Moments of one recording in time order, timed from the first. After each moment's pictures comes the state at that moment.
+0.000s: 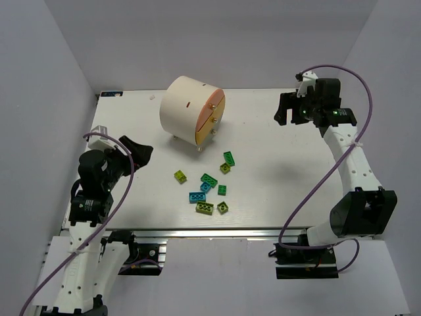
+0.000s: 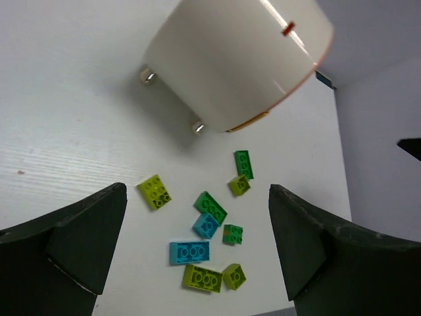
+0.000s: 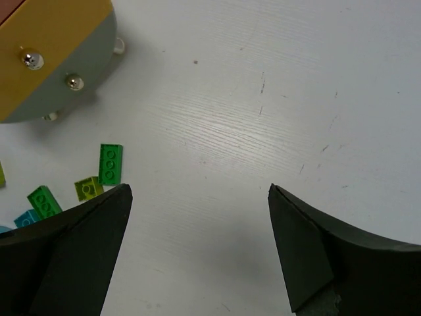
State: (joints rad) left arm -0.06 0.64 0.84 -0.51 0.13 -0.62; right arm 0.08 1.47 1.45 -0.60 -0.30 -0.07
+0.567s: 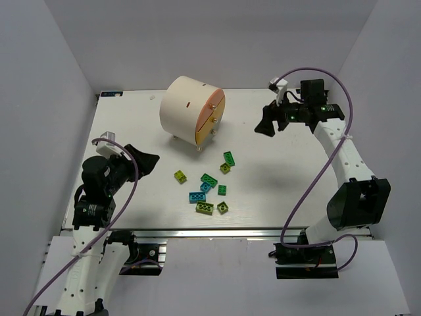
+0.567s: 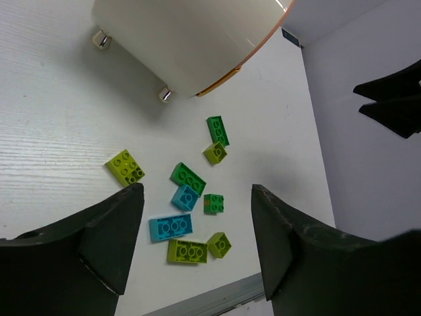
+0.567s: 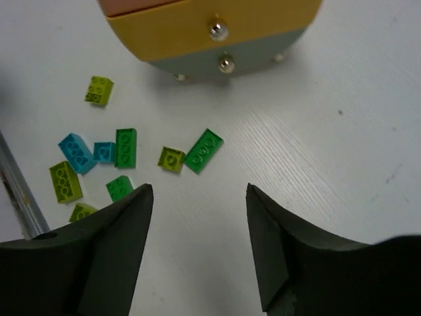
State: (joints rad) left arm -0.06 0.57 0.75 -0.47 0.32 -0.64; right arm 0.15 1.55 1.50 -0.72 -0.74 -0.40
